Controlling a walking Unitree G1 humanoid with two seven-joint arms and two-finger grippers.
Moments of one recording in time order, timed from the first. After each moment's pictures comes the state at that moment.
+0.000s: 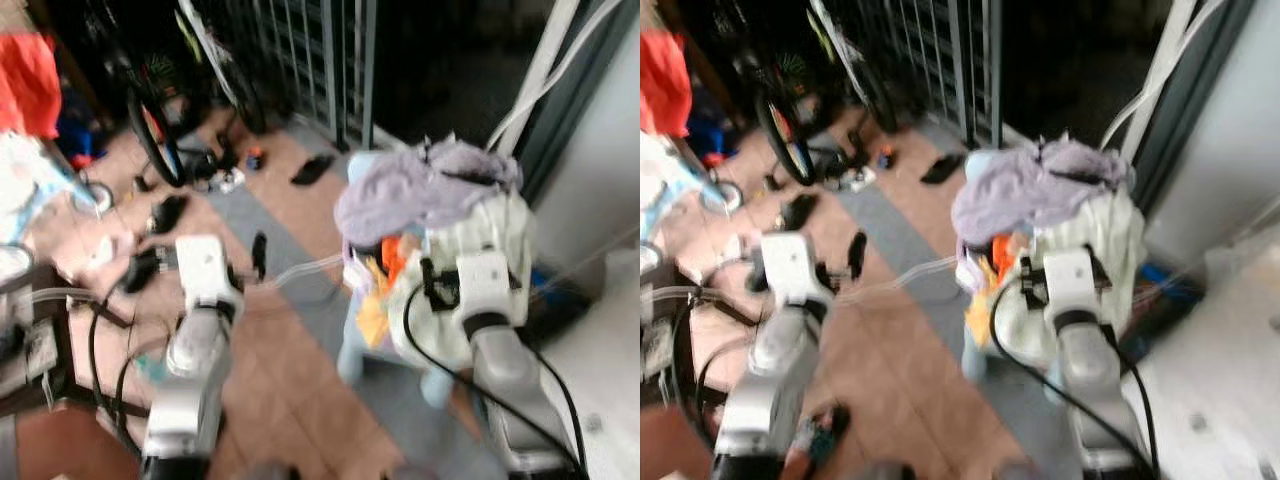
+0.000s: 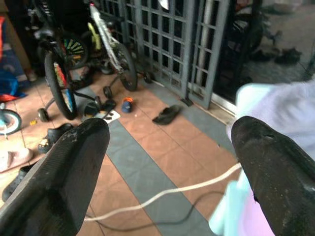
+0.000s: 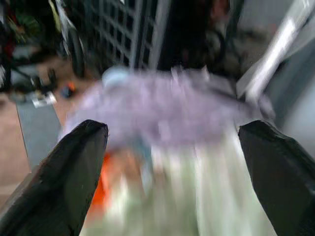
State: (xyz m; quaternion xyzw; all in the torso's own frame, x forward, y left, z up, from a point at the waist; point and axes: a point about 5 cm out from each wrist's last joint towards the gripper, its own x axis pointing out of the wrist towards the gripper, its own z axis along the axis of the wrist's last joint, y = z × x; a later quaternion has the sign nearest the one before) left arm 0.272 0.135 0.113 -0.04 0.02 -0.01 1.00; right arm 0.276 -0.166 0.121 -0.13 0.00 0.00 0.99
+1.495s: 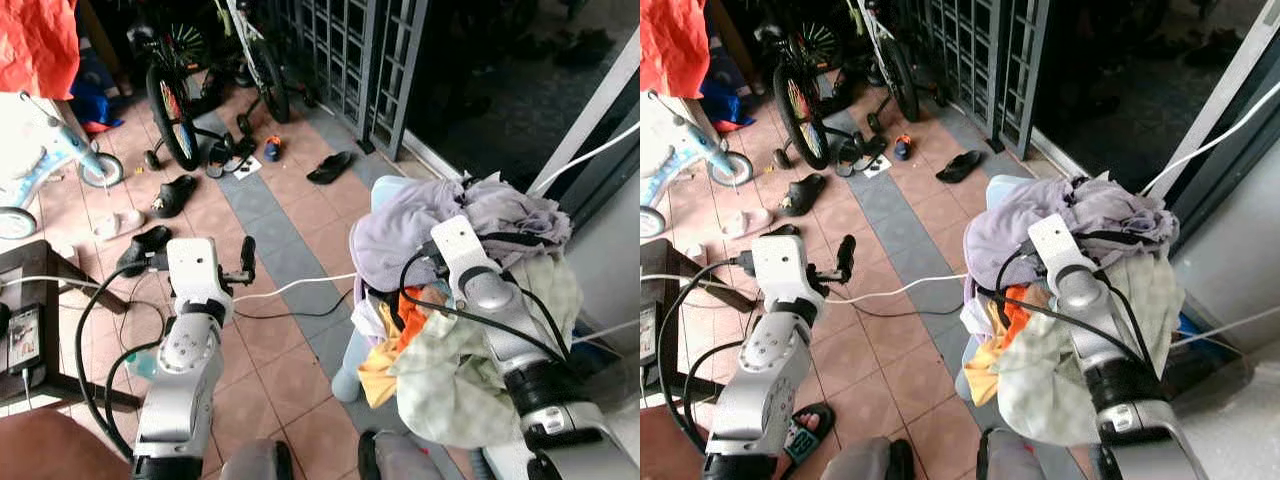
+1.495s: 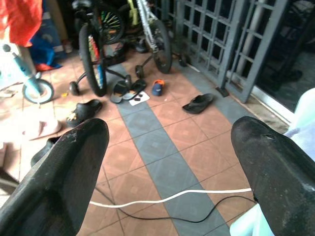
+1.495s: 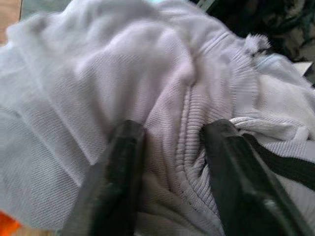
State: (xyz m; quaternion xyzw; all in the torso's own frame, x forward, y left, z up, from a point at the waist) left arm 0.265 0.141 0.107 -0.03 0.05 0.02 1.00; right arm 0.318 -0.201 0.081 -0.30 0.19 0.05 0.93
